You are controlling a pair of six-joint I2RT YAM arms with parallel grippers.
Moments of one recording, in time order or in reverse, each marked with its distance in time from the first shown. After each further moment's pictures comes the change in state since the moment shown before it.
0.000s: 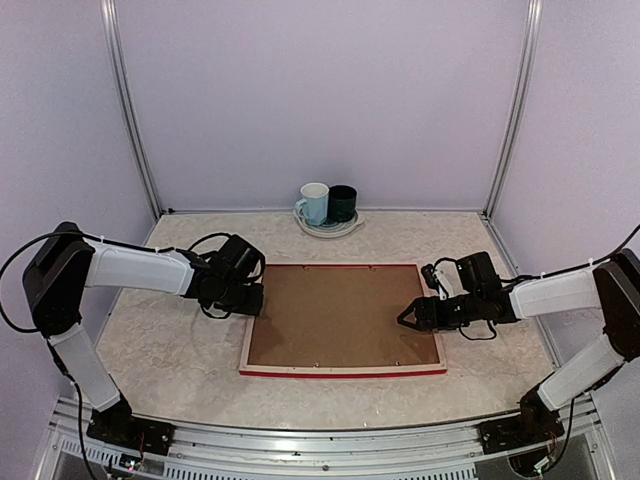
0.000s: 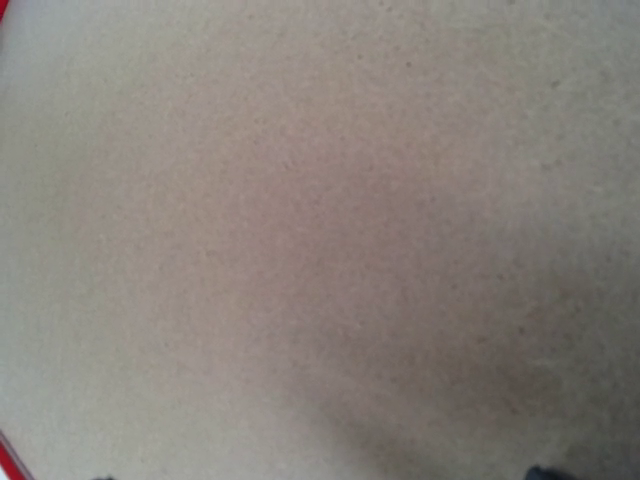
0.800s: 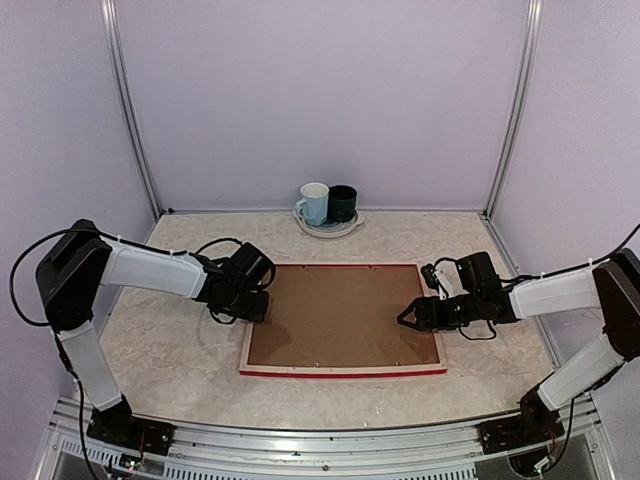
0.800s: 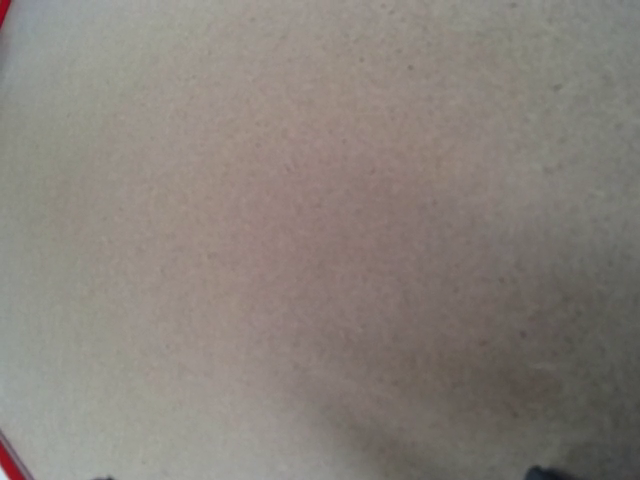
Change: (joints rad) left arm -0.032 0.078 0.028 -0.027 -0.073 0.014; right arm 0.000 0.003 0.000 0.006 -0.002 0.000
